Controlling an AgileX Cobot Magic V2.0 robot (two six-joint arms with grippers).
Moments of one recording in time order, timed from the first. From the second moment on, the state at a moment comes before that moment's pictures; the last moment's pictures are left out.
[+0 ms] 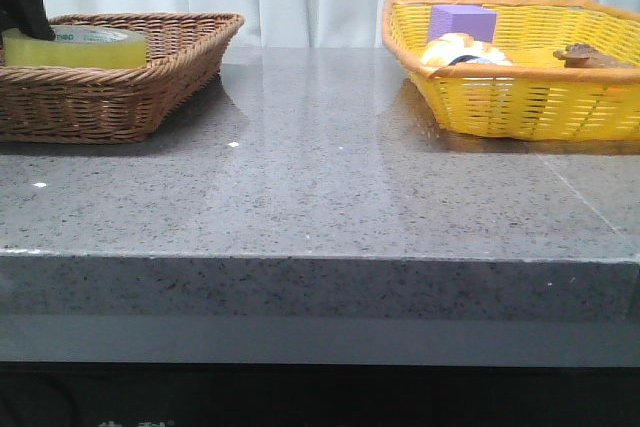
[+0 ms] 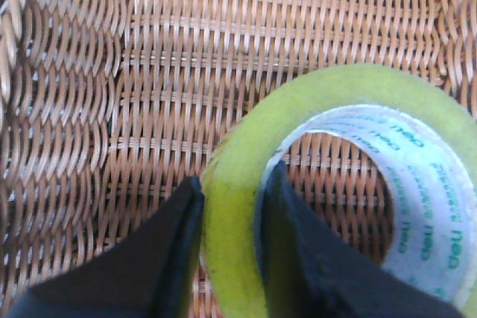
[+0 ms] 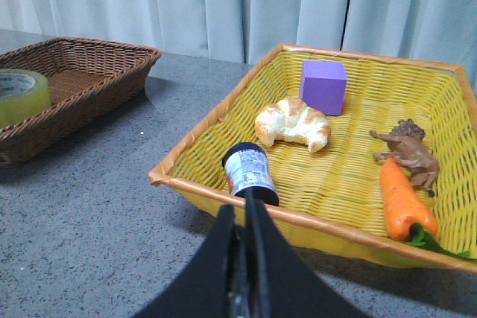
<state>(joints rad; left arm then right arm) -0.12 1.75 -1.56 -0.03 0.90 -0.11 0.29 0.37 -0.39 0.09 0.16 -0.07</state>
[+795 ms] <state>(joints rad) -0.12 1.46 -1.39 0.01 0.72 -0.11 0.29 0.37 -0.39 0.09 0.16 -0.07</state>
